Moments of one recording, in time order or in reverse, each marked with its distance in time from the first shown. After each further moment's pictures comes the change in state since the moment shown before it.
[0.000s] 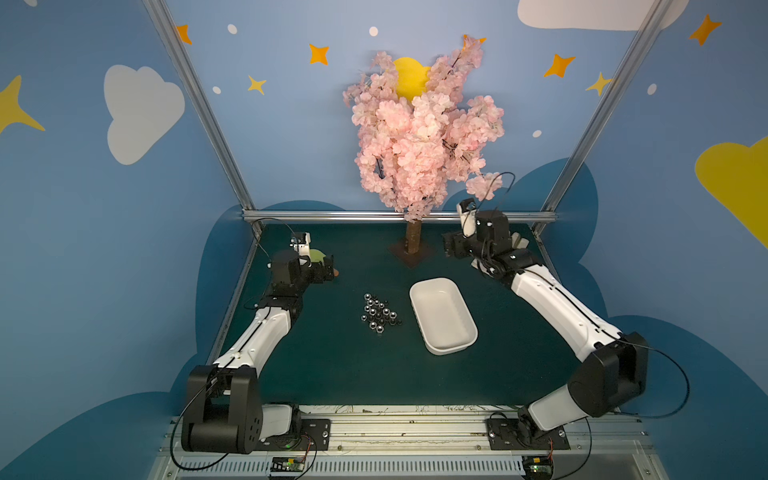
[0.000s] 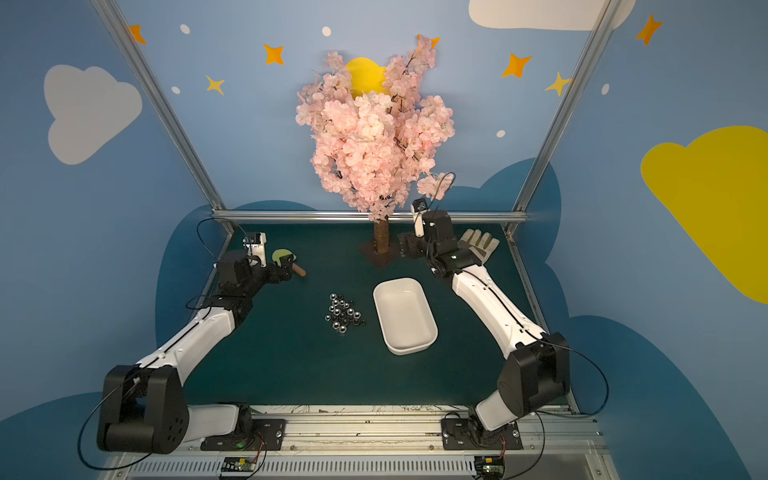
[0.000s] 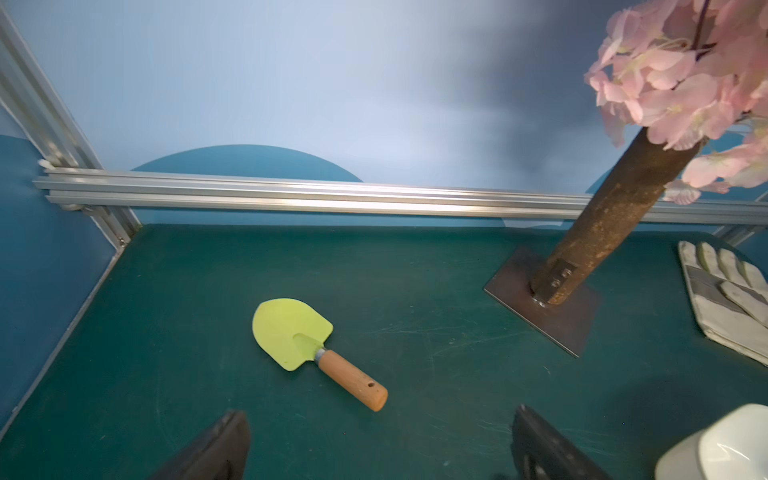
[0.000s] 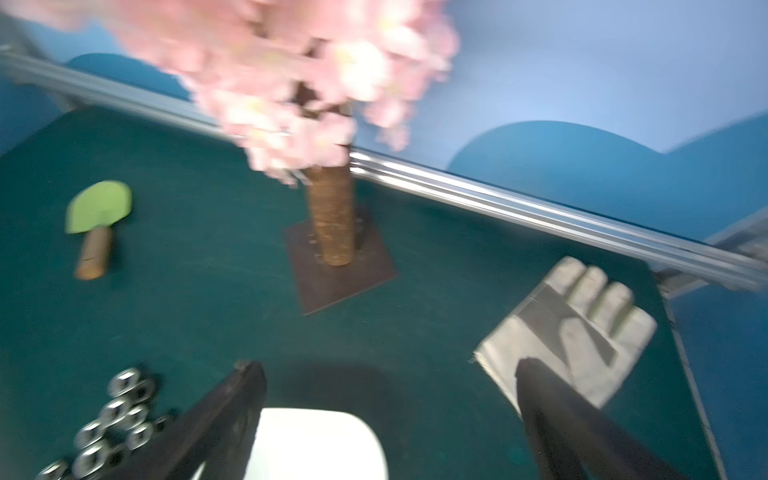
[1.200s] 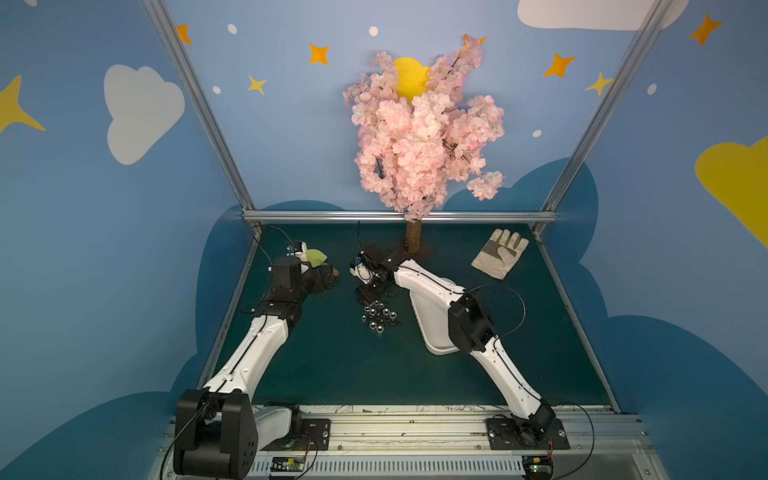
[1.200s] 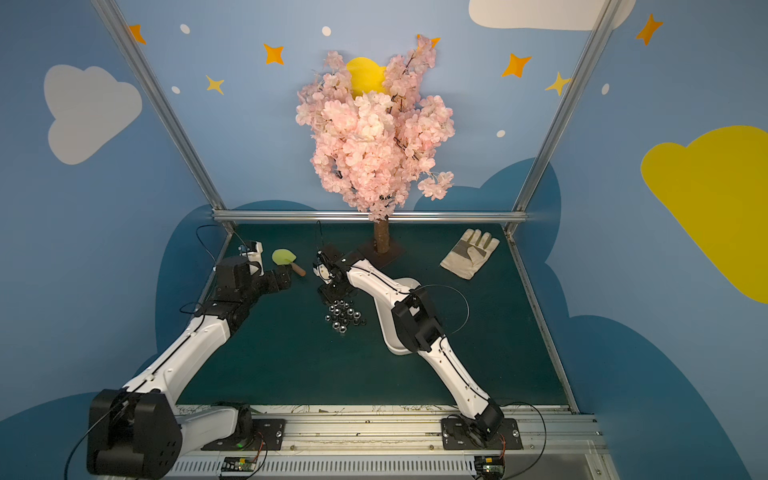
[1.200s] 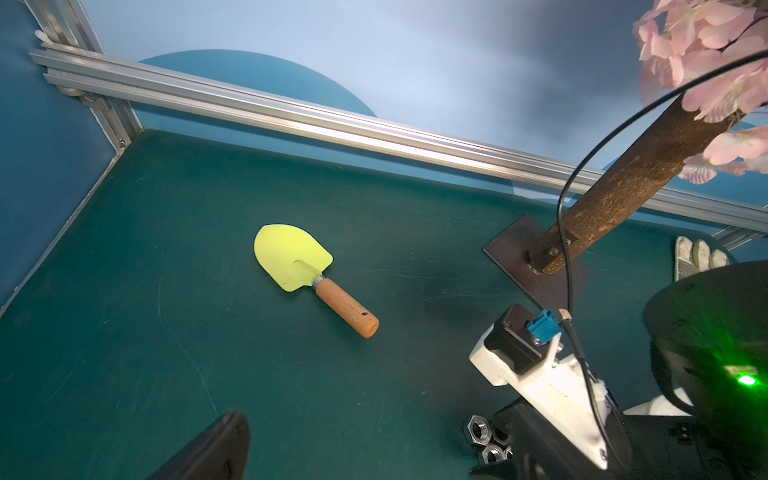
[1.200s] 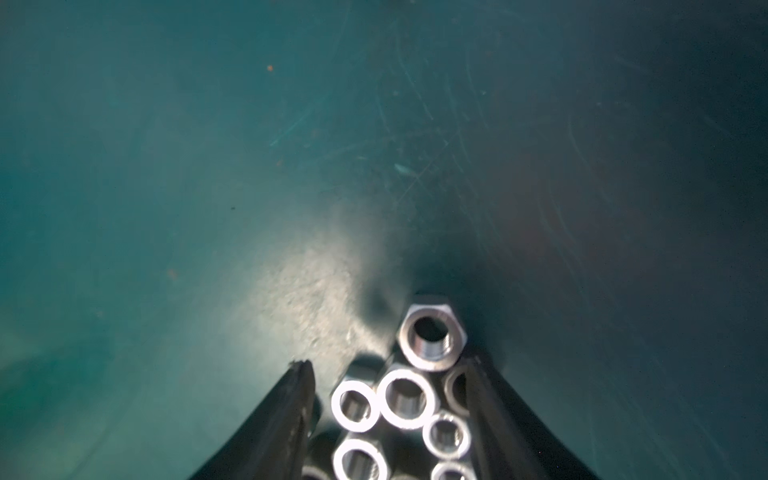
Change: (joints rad) left arm -0.014 -0.103 -0.021 -0.194 -0.054 -0.127; right arm 0.338 0.945 0.839 -0.517 -0.275 0.079
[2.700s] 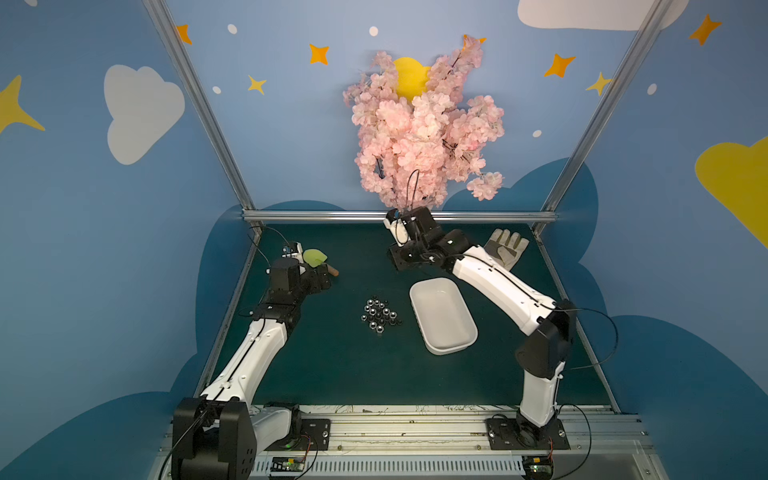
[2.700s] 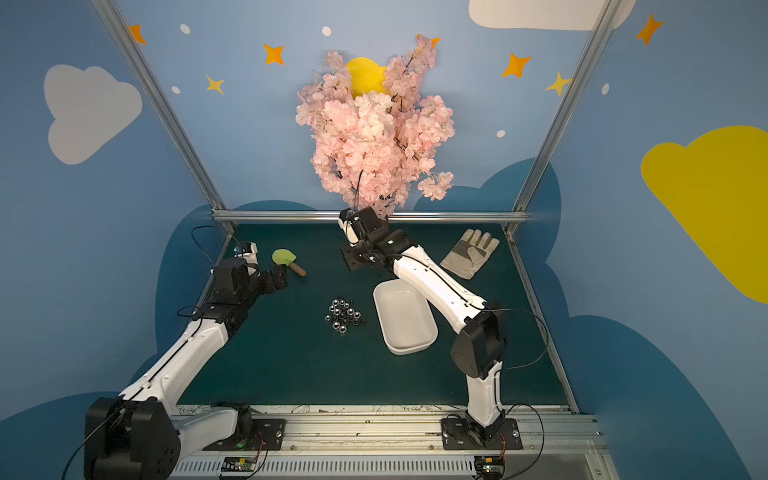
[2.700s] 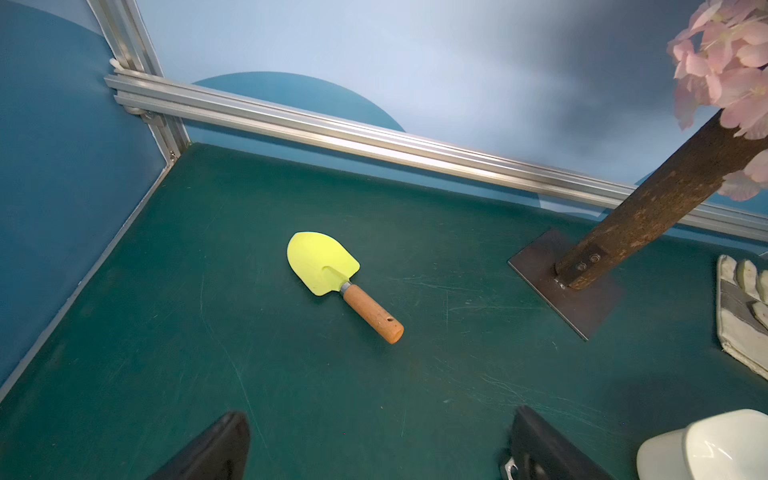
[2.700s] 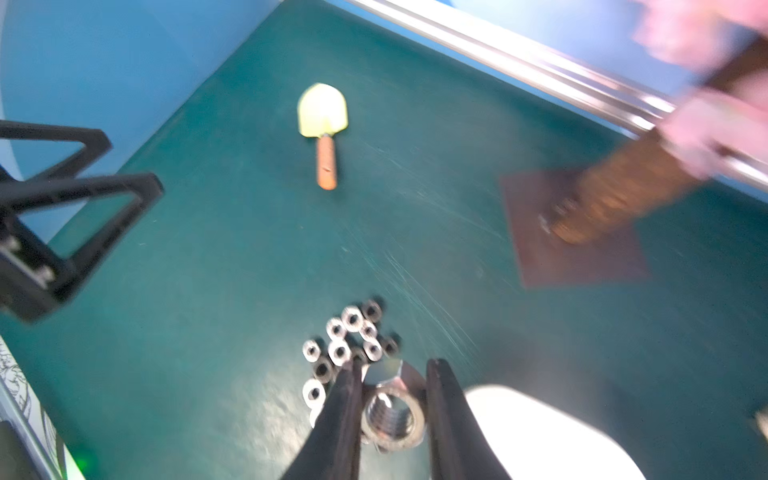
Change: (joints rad) left arm -0.001 -0.036 -0.017 -0.010 -0.080 0.000; right arm -0.104 -0.708 -0.483 0.175 0.183 0.089
